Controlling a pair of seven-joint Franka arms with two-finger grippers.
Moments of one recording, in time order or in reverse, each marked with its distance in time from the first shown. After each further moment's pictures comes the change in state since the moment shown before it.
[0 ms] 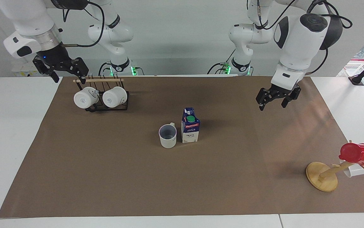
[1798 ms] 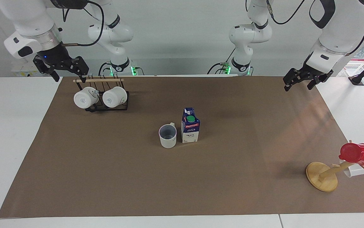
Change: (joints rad) left arm 0.138 0.007 -0.011 0.186 -0.038 -0.313 0.175; right arm 0.000 0.000 0.000 0.002 0.002 -0.005 -0.019
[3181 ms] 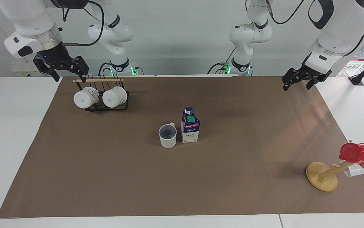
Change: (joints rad) left arm 0.000 -0.010 0.000 -0.022 -0.001 0.000 -0.001; right arm 0.001 0.000 0.000 0.001 0.000 0.000 0.000
